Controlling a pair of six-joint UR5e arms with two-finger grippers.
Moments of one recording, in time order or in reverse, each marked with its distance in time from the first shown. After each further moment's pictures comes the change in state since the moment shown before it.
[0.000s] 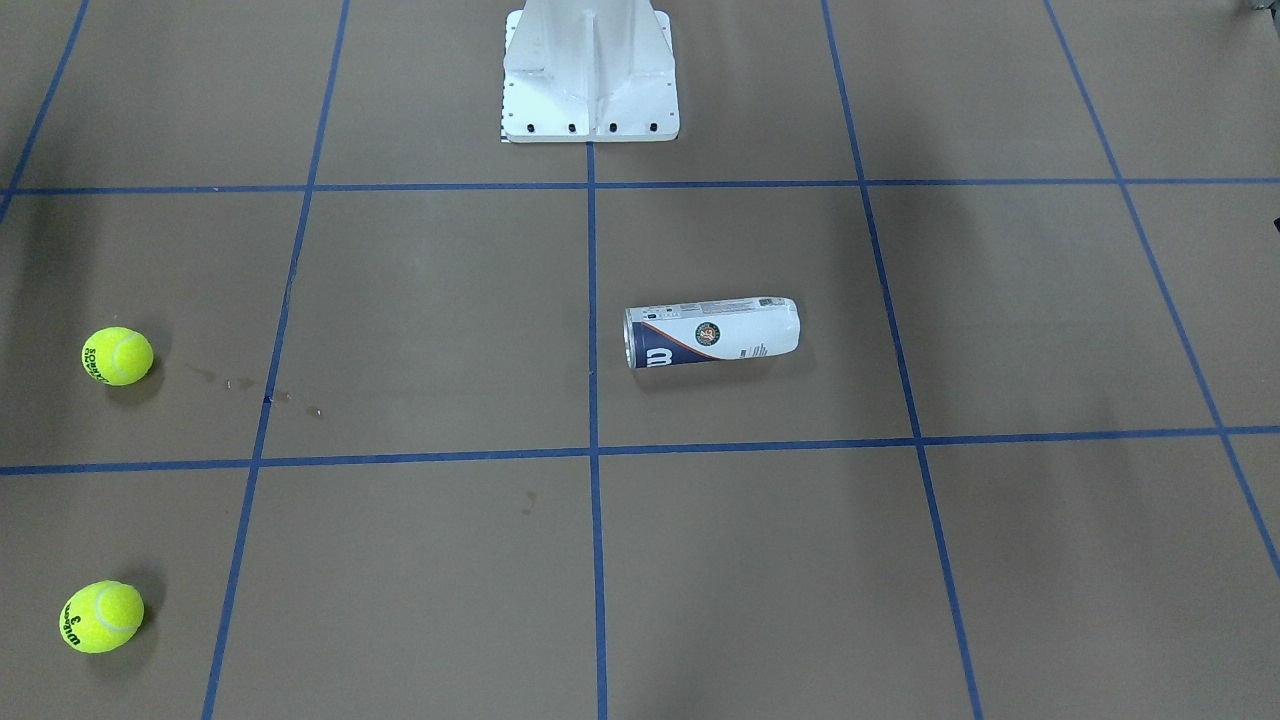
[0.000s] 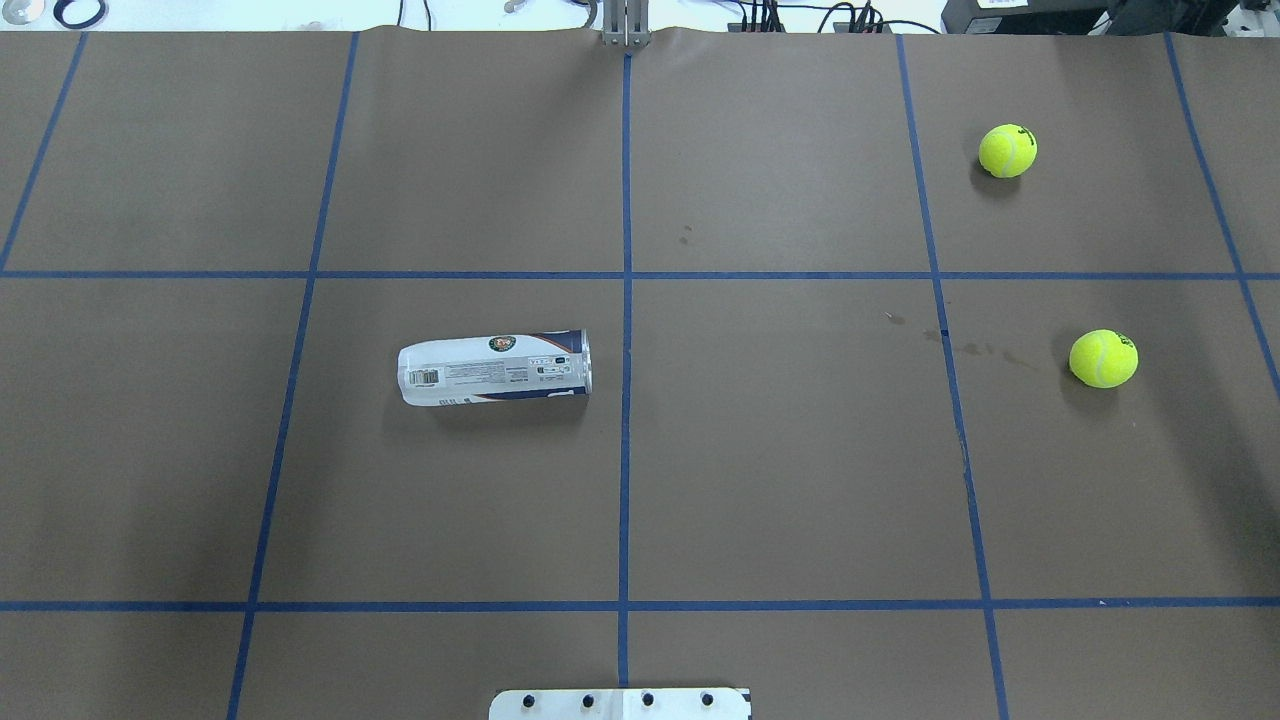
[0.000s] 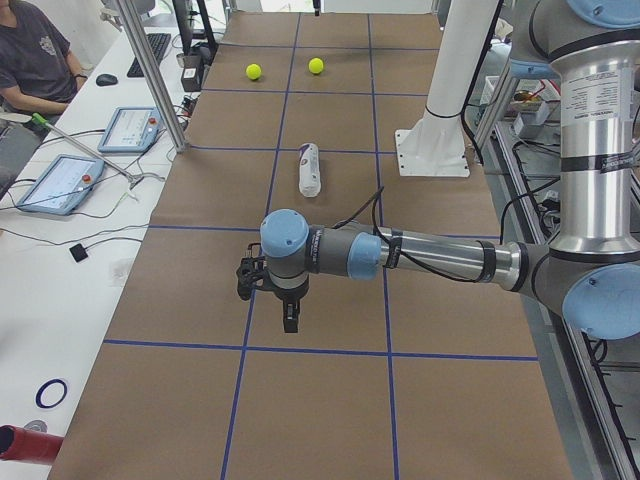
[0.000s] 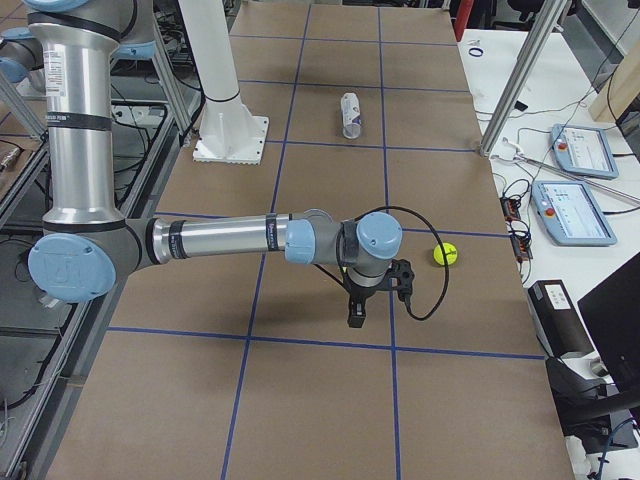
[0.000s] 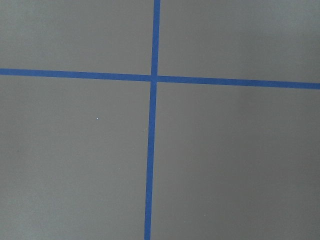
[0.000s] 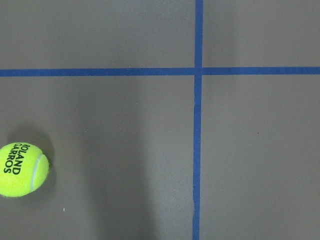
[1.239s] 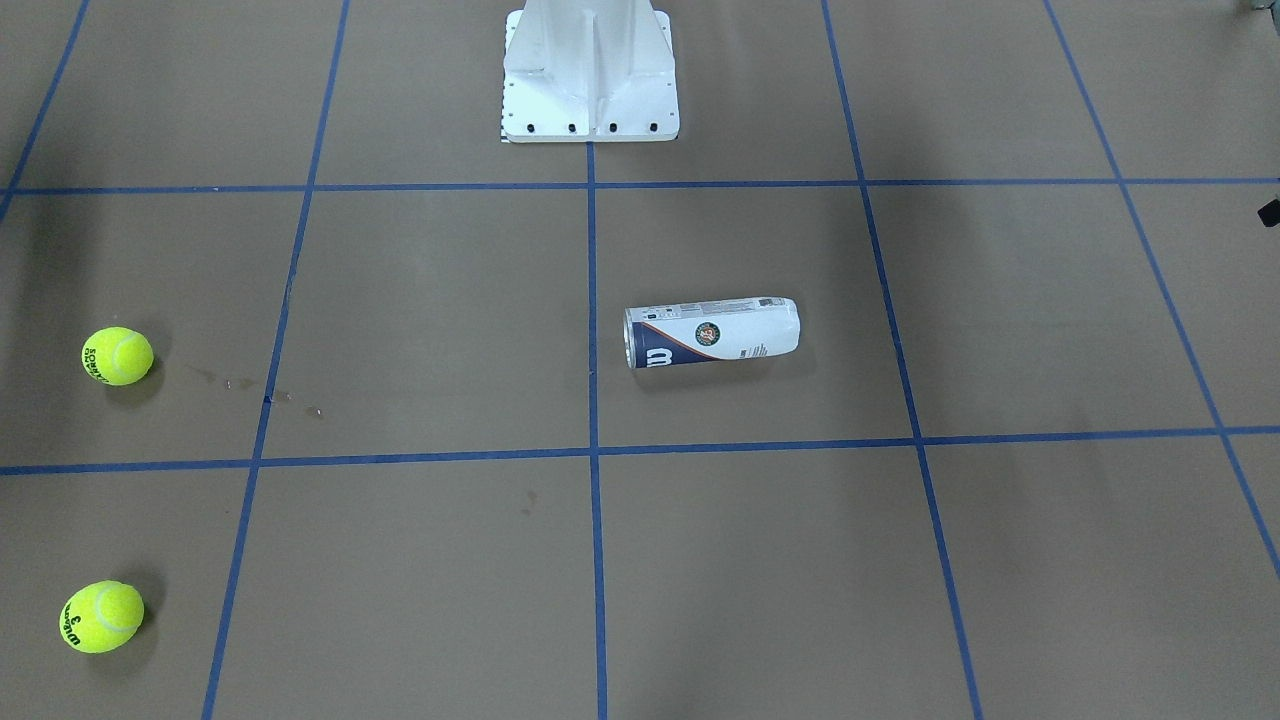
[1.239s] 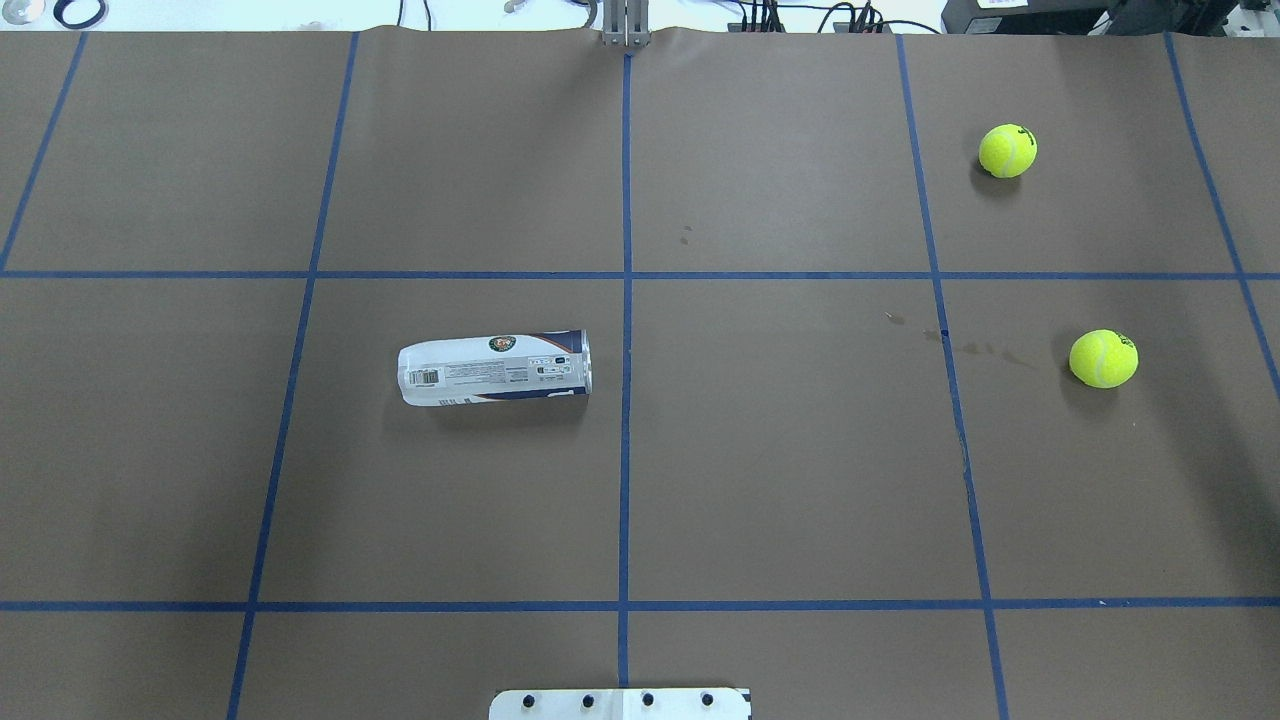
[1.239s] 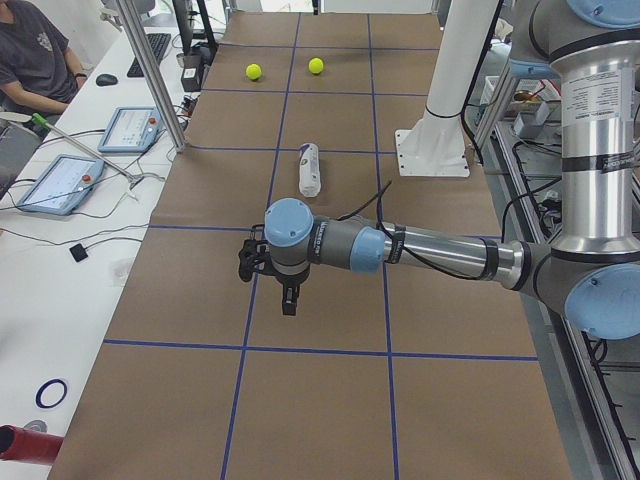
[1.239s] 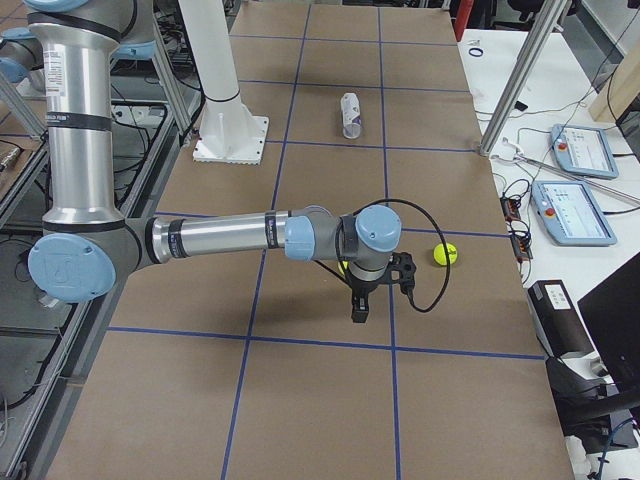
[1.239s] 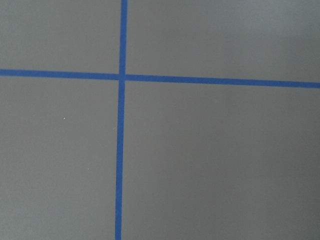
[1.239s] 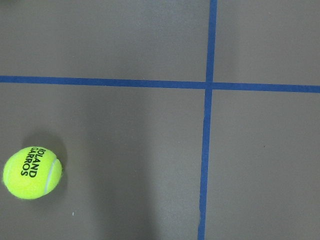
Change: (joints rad) left arm 0.003 0.005 -0.053 -0.087 -0.082 0.004; right arm 0.000 -0.002 0.013 0.020 0.000 0.001
